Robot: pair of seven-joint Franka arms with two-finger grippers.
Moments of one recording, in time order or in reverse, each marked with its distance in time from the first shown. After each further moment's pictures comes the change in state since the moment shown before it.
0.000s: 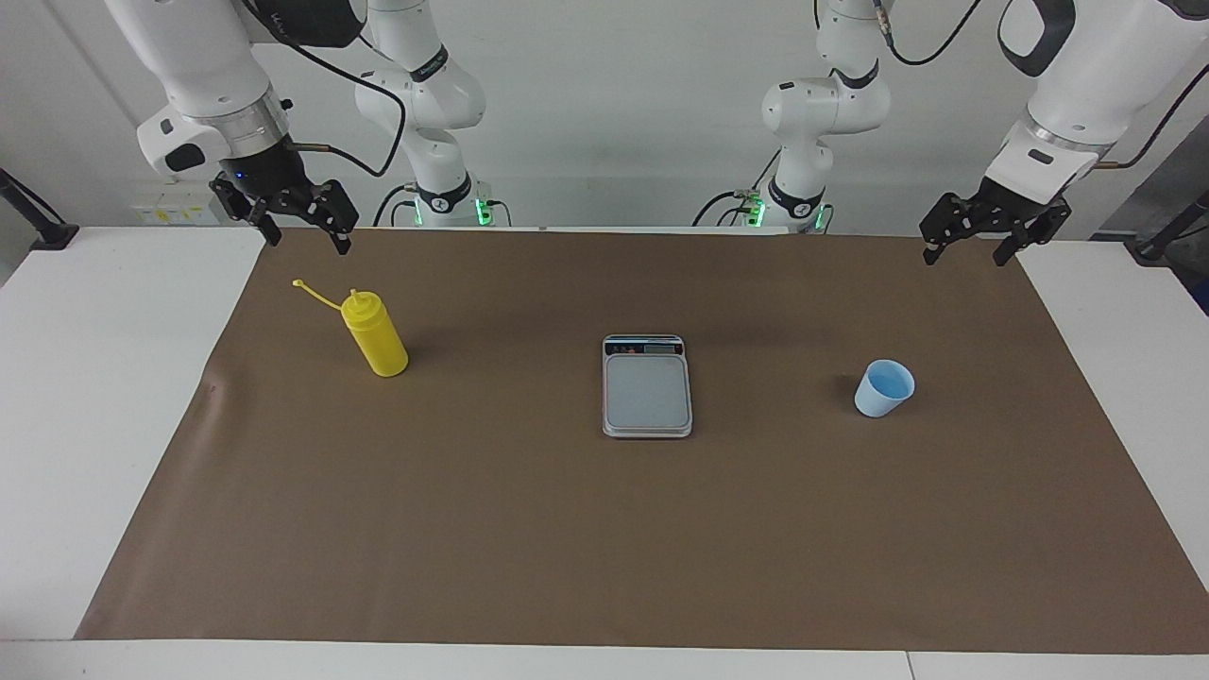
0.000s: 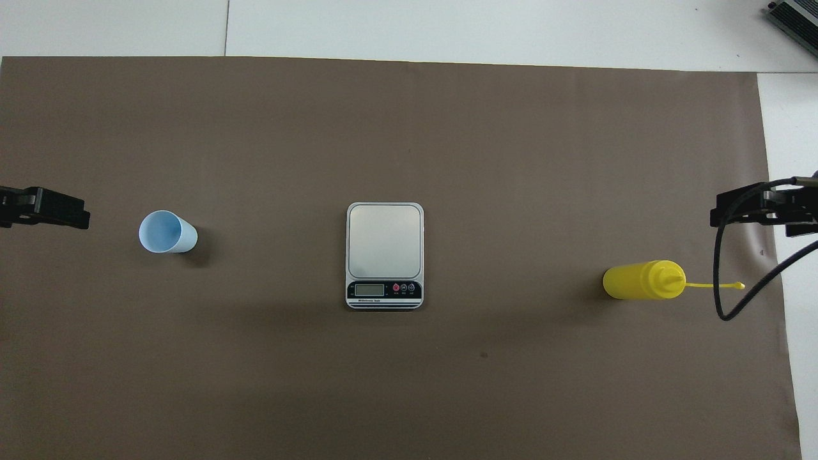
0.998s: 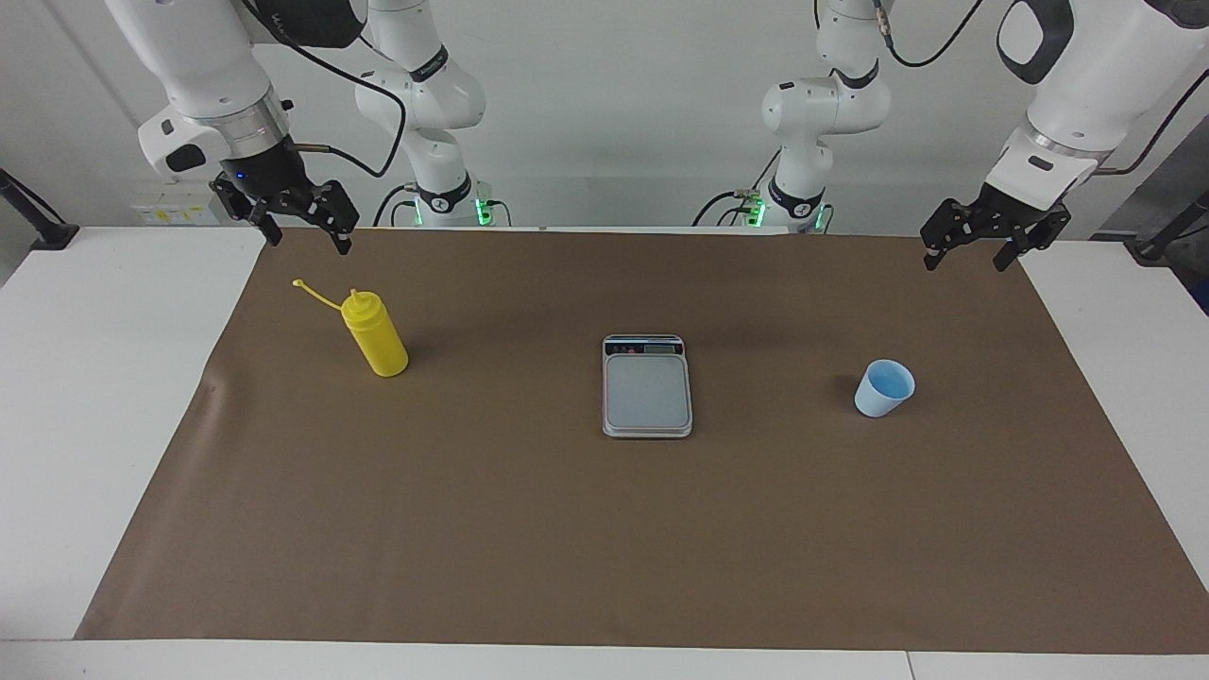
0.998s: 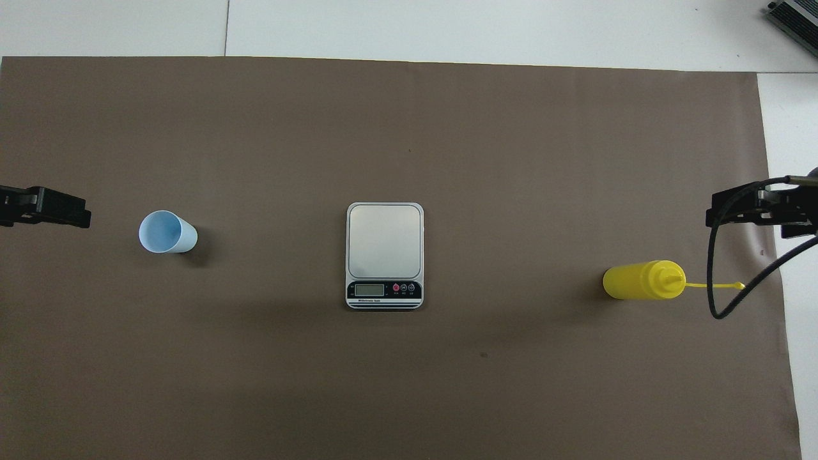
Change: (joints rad) left arm 0.001 0.001 0.007 -0.040 0.000 0.054 0.001; right arm 0.000 0.000 0.000 -0.002 0.000 -0.006 0.004
